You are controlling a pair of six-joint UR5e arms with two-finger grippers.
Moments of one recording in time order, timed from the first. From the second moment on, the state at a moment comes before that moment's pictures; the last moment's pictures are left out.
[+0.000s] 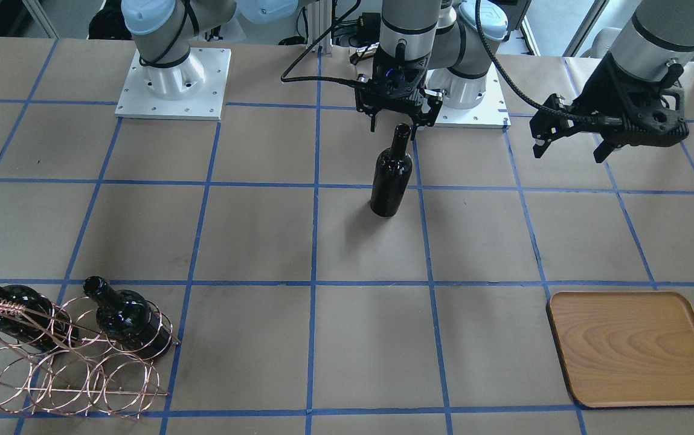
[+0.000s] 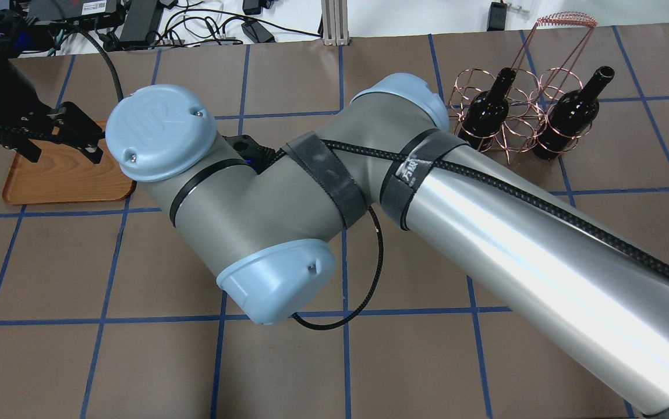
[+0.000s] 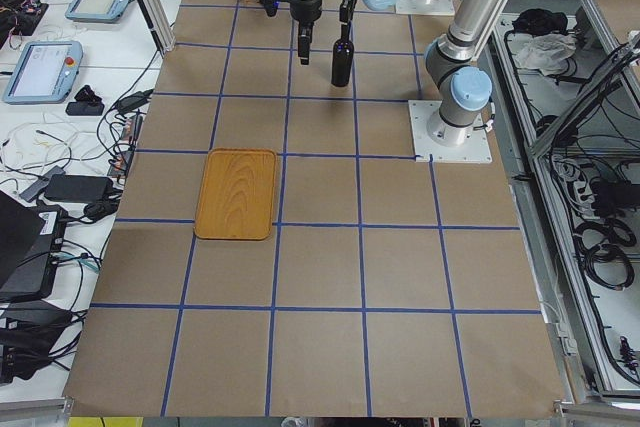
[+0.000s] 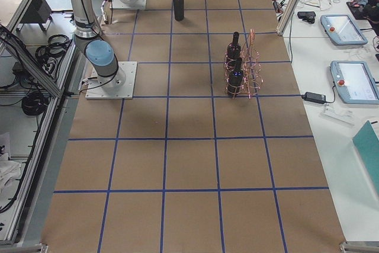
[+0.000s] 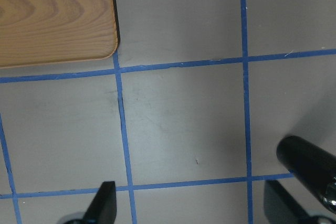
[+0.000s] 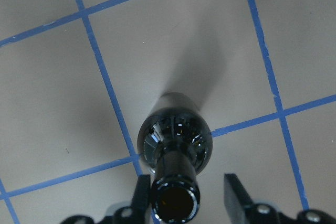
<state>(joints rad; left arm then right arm) -1.30 -1.49 -1.64 -1.57 1.58 0.34 2.29 -1.32 1.51 -1.83 -1.55 1.03</state>
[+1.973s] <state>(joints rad) -1.75 -1.43 -1.79 -1.55 1.57 -0.12 1.58 -1.64 1.50 -1.51 -1.56 0.05</state>
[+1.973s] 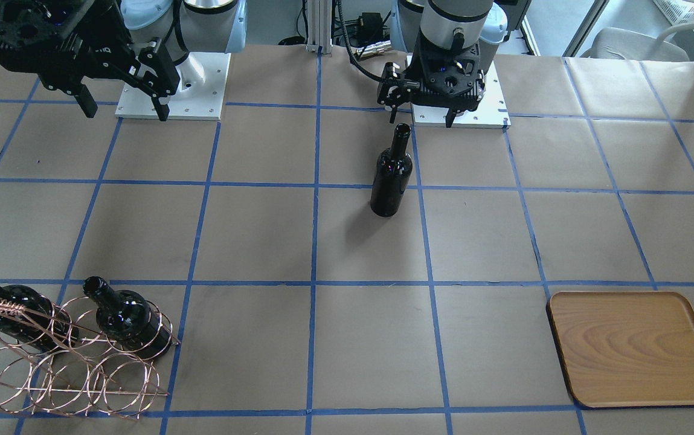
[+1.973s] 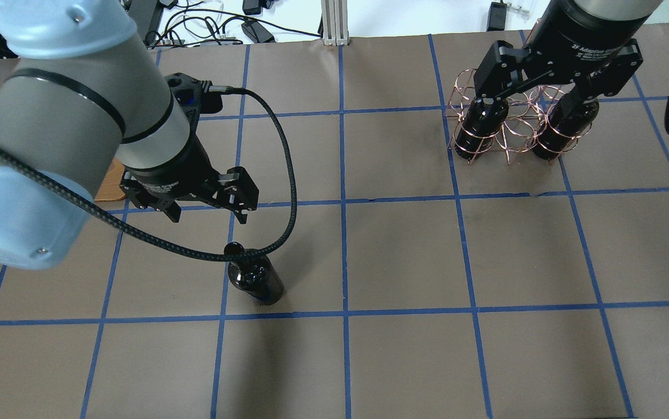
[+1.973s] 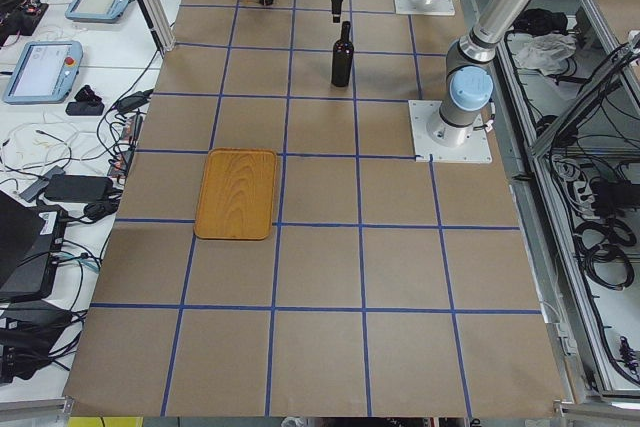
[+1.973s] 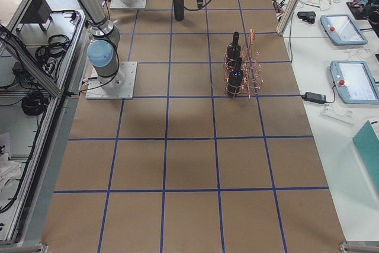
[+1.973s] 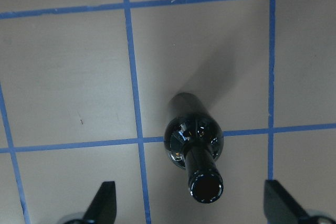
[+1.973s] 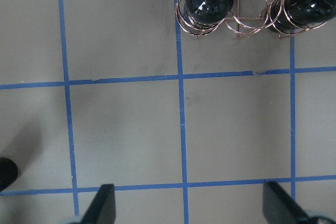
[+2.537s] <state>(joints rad) -1.77 -1.45 -1.88 -1.53 1.57 -0.12 1.58 -1.65 1.51 -1.52 -1.57 0.05</state>
